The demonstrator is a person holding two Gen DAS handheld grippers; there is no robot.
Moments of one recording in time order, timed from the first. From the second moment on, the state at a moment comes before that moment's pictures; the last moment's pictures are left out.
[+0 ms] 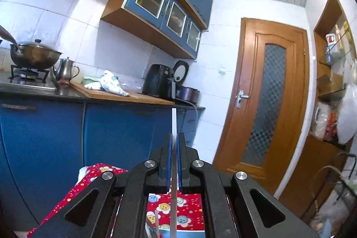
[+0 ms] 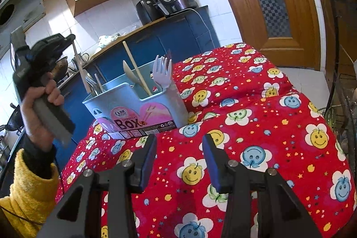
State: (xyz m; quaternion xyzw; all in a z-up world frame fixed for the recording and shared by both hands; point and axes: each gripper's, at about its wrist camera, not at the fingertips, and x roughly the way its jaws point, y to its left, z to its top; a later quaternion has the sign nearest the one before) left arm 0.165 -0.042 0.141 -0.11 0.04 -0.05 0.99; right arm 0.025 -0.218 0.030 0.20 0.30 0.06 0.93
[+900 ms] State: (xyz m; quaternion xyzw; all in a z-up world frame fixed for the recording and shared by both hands) left arm 0.133 -0.037 0.084 -0.07 0.14 -0.08 0.98; right arm 0.009 -0.210 0.040 0.20 0.28 0.07 0.94
